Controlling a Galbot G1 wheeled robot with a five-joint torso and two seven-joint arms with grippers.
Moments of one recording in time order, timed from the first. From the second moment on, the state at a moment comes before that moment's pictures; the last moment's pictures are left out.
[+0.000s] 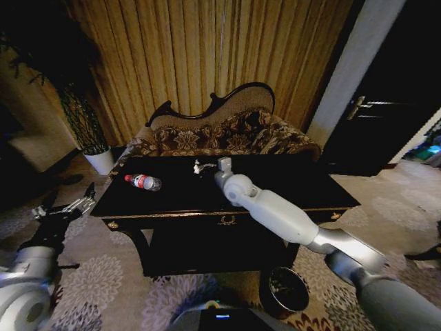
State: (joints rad) left arm 1.76 -1.21 -1.21 -2.46 -0.82 0.22 -0.06; right arm -0.32 1.05 -0.37 1.68 1.02 -0.32 0.38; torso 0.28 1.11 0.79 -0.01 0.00
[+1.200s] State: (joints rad) left arm 1.73 -1.16 -1.17 -2.37 -0.87 0.16 0.00; right arm -1.15 0.82 0.49 1.91 0.73 -0.19 0.21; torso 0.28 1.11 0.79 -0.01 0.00
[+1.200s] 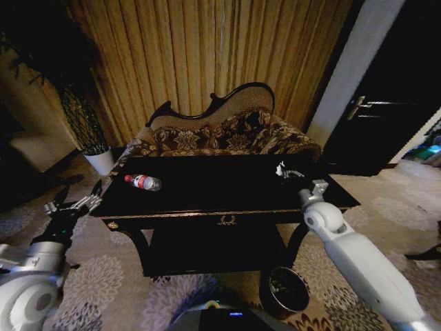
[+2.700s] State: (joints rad) left arm 1.74 -1.15 -1.19 -2.35 -0.89 0.14 0.02; right arm -1.37 0.88 0.68 2.03 0.71 -0.15 0.21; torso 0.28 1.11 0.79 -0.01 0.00
